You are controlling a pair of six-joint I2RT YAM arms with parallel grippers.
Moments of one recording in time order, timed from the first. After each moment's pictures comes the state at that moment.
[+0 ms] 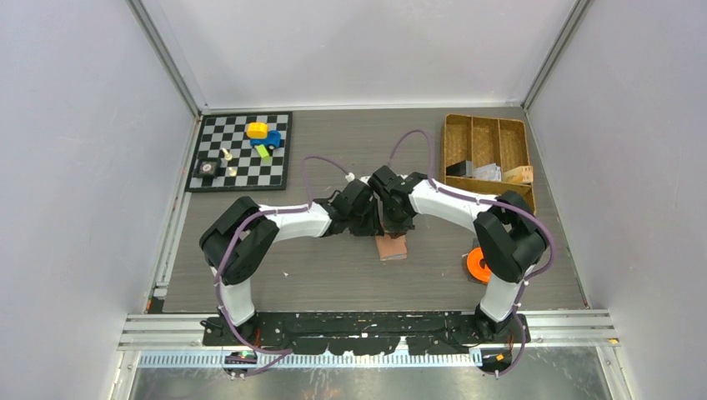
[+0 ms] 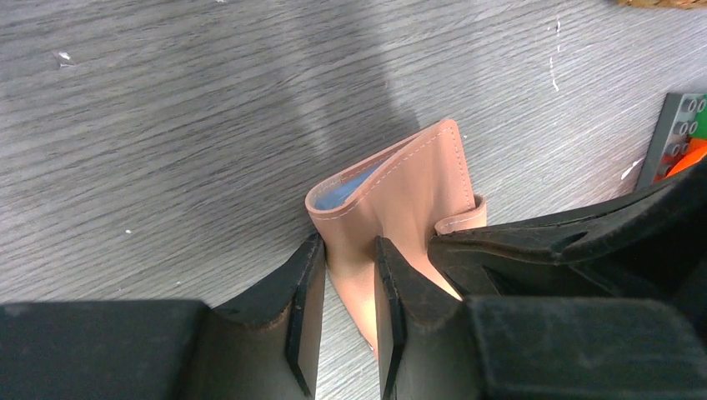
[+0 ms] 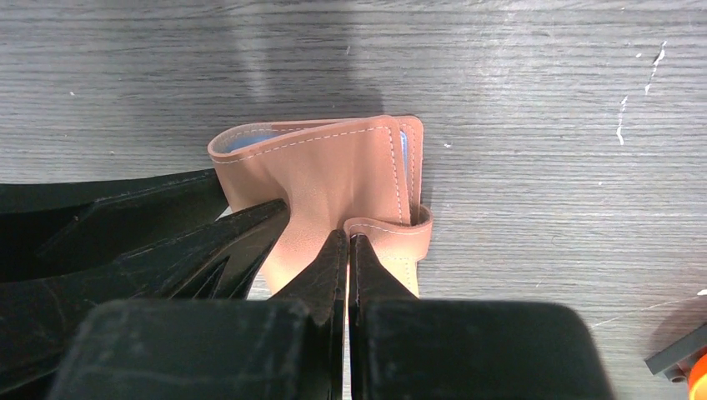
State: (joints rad) left arm -0.83 1.84 1.05 -0.07 0.09 -0.74; right arm 0.71 1.82 1.17 -0.74 0.12 0.69
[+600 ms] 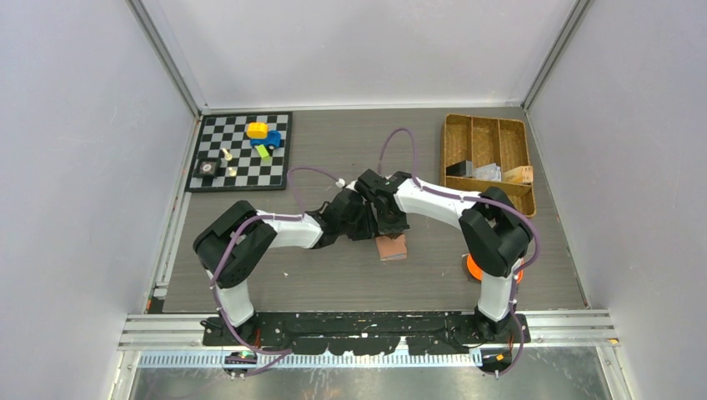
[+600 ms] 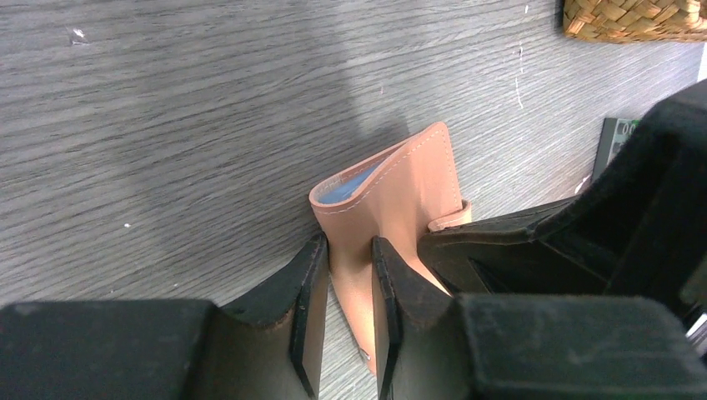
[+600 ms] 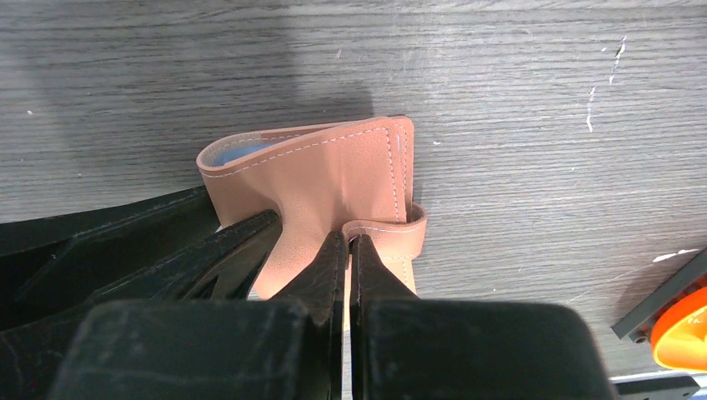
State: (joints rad) left arm -0.82 1.80 0.86 0.22 0.08 -0.83; right arm 0.78 1.91 1.27 -0.85 0.25 0.73
